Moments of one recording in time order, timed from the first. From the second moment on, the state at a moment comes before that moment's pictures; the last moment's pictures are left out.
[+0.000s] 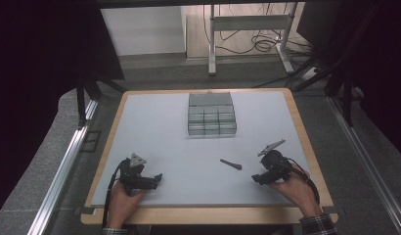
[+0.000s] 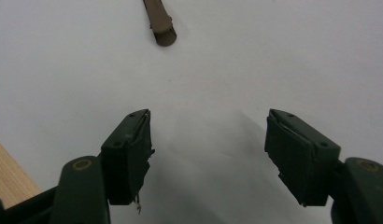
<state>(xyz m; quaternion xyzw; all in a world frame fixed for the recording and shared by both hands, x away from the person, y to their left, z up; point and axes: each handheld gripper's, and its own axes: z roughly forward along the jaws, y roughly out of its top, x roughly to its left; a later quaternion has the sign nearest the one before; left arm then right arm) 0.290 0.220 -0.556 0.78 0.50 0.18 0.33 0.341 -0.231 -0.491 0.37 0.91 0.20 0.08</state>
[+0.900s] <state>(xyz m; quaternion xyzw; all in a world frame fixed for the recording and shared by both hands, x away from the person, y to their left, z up) 0.290 0.220 -0.556 0.78 0.50 0.18 0.33 0.371 -0.201 -0.485 0.33 0.93 0.16 0.04</state>
